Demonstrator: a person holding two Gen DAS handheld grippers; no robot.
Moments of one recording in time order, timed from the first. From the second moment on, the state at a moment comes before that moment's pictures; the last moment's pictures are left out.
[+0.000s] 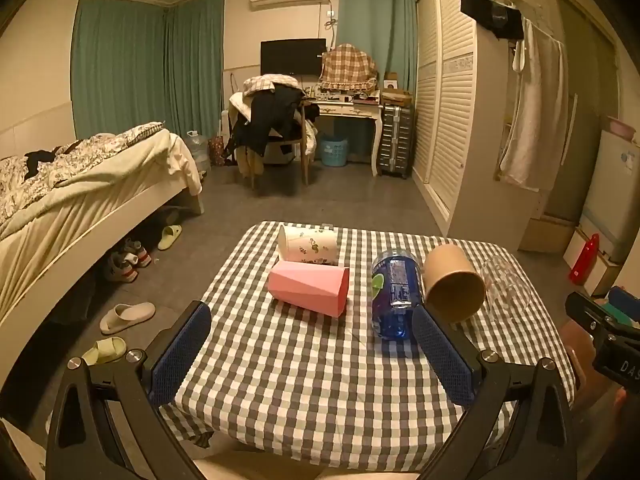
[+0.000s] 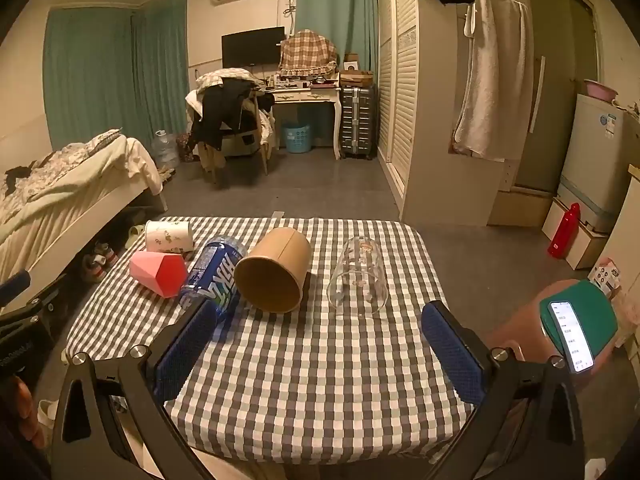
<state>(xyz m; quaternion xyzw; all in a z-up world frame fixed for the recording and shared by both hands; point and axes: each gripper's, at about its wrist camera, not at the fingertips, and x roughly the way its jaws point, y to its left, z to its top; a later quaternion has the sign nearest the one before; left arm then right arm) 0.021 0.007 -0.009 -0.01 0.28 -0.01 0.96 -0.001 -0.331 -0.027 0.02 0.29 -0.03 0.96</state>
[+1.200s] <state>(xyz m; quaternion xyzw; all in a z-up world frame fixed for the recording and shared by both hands) 0.029 0.009 -0.010 0.00 0.28 -0.01 0.96 0.010 -0.325 -0.022 0.02 0.29 -0.03 0.95</state>
